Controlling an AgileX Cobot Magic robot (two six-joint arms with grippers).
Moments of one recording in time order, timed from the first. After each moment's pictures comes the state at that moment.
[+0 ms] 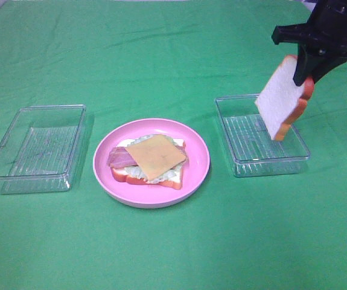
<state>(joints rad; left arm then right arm) -0.52 0.00 -0.50 0.08 1.05 -0.09 0.12 1.96 -1.70 0.15 1.19 0.01</state>
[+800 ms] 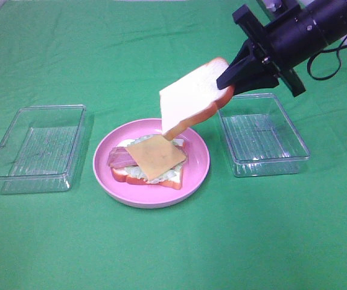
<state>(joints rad) -0.52 0.00 -0.50 0.08 1.05 -0.09 0.14 1.89 -1.33 0.96 1.03 -0.35</state>
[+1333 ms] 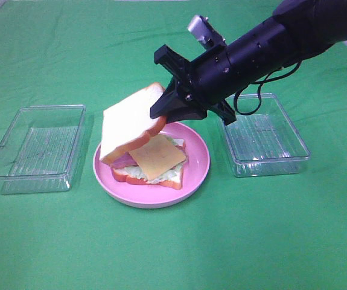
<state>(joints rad) -0.52 0.00 -0.50 0.08 1.05 -0.09 0.40 1.95 -1.25 1.11 0.74 -0.41</state>
